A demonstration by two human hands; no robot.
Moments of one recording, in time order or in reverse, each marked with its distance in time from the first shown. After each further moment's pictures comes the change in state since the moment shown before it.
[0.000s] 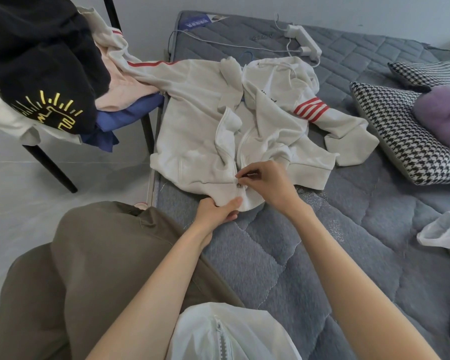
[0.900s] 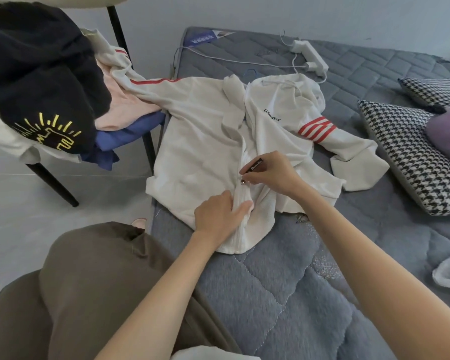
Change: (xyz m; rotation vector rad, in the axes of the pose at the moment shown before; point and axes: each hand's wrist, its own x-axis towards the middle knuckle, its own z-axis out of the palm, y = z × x) left_hand 0.038 0.041 0.025 1.278 0.256 0.441; right_hand 0.080 0.009 -0.040 0.117 -0.137 0.099
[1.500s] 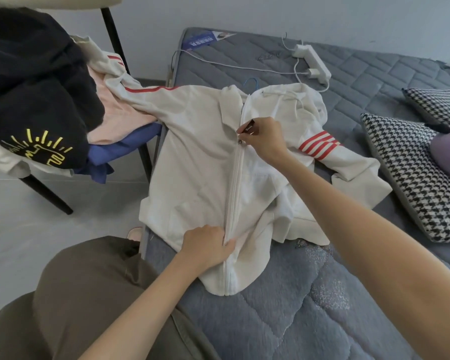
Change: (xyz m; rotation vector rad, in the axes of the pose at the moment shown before) left_hand 0.011 -0.020 -0.013 0.170 -0.348 0.118; right_hand 0.114 -0.028 -0.027 -0.109 0.279 -0.061
